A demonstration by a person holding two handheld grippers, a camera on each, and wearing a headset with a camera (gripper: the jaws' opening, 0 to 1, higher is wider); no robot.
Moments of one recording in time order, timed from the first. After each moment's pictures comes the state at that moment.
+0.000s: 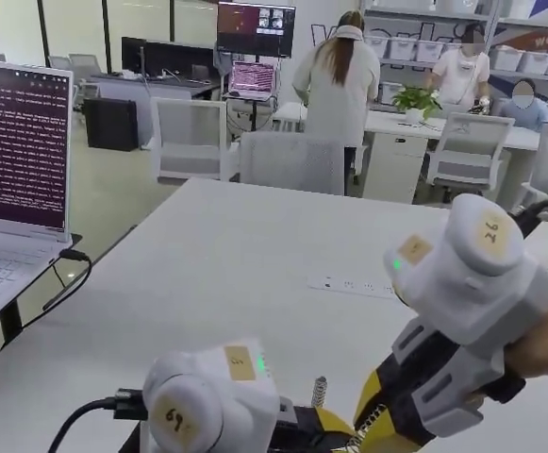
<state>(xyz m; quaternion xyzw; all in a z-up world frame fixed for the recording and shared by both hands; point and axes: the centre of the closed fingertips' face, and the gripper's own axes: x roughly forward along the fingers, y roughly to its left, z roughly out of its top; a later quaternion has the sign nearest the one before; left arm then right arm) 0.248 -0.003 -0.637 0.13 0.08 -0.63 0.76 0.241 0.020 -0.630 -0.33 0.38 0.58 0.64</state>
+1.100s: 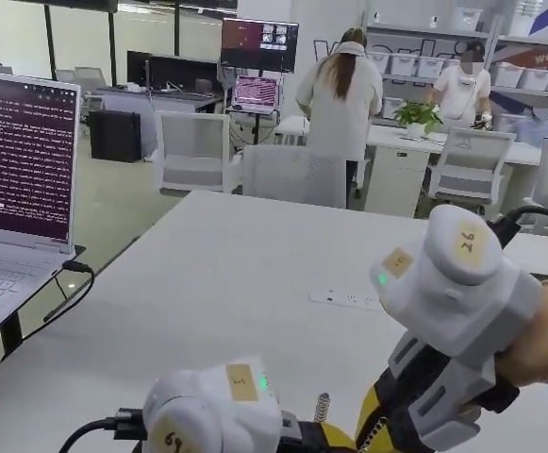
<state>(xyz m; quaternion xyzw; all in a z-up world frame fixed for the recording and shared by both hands) 0.249 -0.004 -0.635 0.13 0.07 -0.64 0.76 0.242 0.024 -0.631 -0.35 0.40 0.58 0.62</state>
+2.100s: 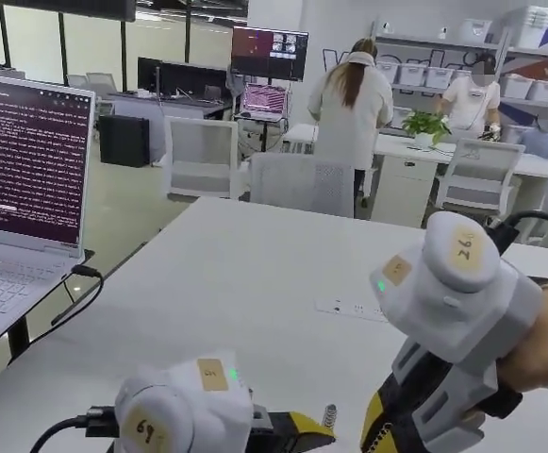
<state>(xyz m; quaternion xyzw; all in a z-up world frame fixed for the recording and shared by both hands) 0.271 0.034 -0.634 0.10 0.09 -0.60 0.79 0.249 0.028 -0.629 -0.37 0.40 0.57 0.61</state>
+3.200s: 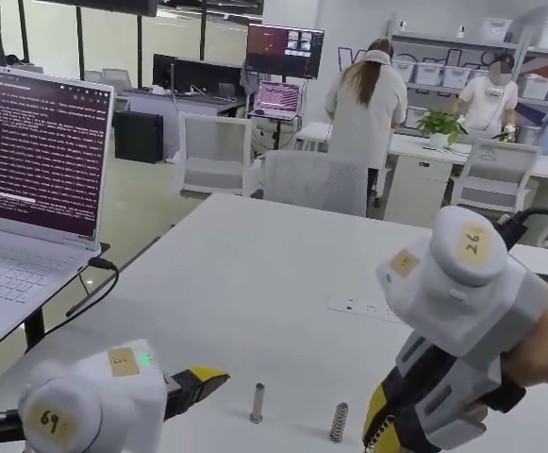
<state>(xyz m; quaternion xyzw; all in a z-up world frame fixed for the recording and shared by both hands) 0.295 0.101 -0.644 0.07 0.11 -0.52 0.85 0.256 0.035 -0.629 -0.37 0.40 0.58 0.61</state>
